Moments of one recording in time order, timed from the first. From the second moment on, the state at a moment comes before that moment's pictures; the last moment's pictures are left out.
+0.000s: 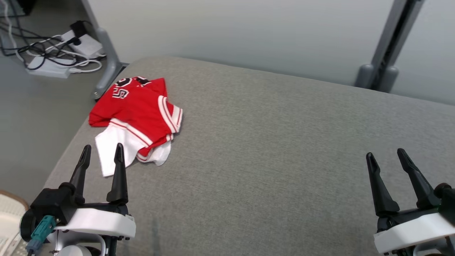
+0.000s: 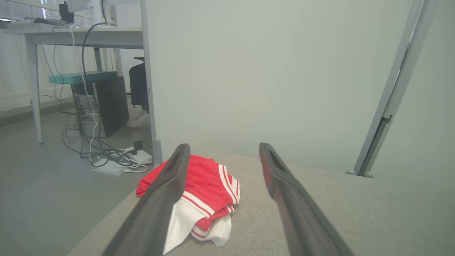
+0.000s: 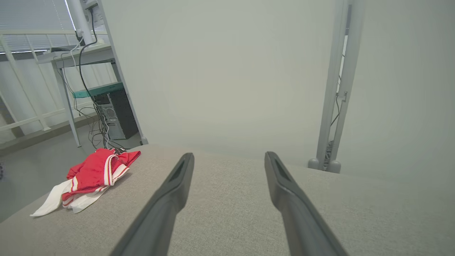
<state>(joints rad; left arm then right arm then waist) -0.06 0.35 -0.30 -0.08 -0.53 0.30 -0.18 0.07 -0.05 -0.03 -0.25 0.20 0.13 0.07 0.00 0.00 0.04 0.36</state>
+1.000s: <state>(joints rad) -0.22 0.33 -0.26 0.05 -0.62 0.24 -0.19 0.01 -0.07 0.00 -0.26 0.21 0.13 0.10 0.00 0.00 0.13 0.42</state>
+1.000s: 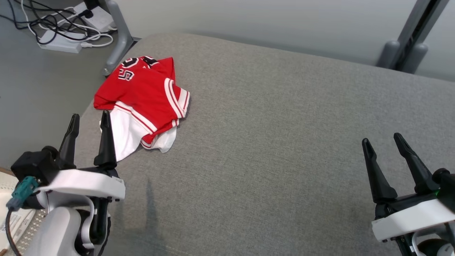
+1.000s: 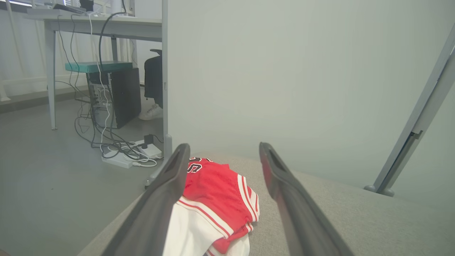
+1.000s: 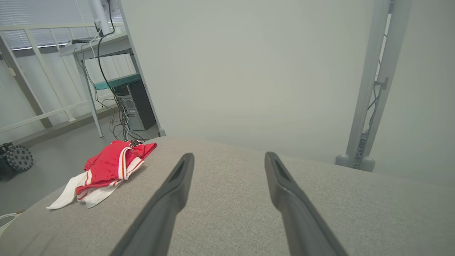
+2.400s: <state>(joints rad) -0.58 0.28 -0.11 0.68 -0.57 0.04 -0.26 -0.13 -0.10 -0.01 -0.26 0.18 0.13 0.08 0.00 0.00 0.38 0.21</state>
